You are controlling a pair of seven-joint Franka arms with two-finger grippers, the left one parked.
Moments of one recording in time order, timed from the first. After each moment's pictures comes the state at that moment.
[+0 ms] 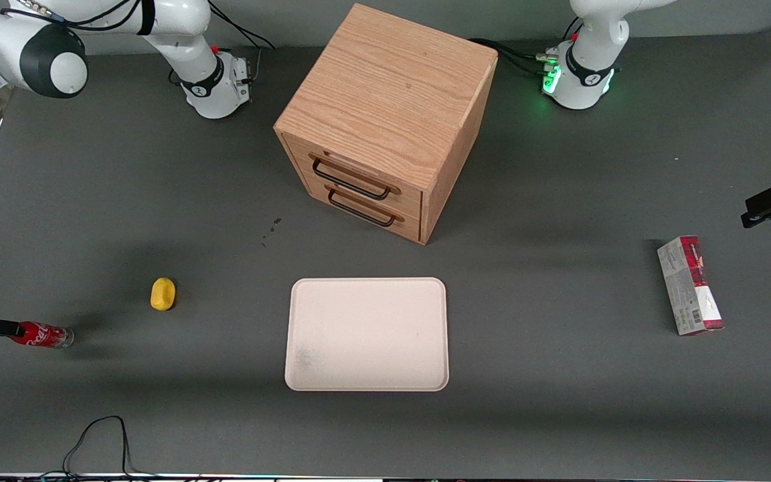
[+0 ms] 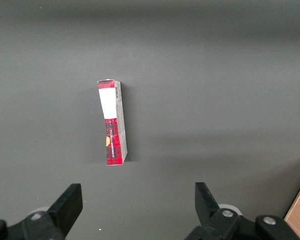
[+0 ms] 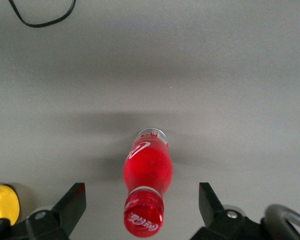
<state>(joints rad) -0.36 0.87 -0.10 -1.01 0.07 1.87 -0.42</state>
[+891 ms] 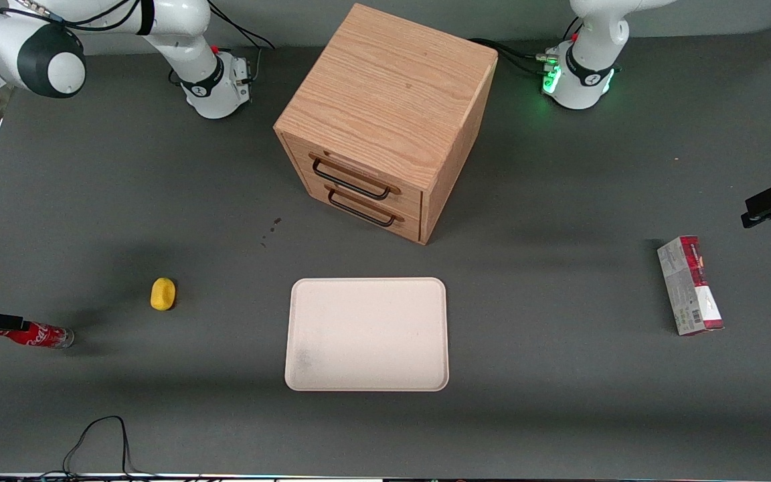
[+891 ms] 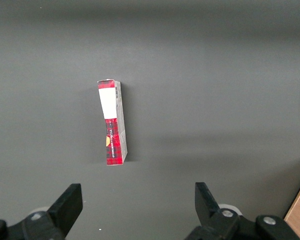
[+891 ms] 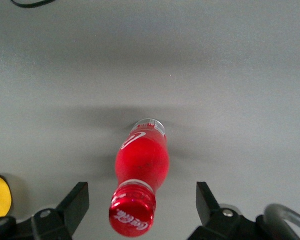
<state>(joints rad) -0.37 0.87 -0.10 -1.04 0.07 1.87 -0.45</state>
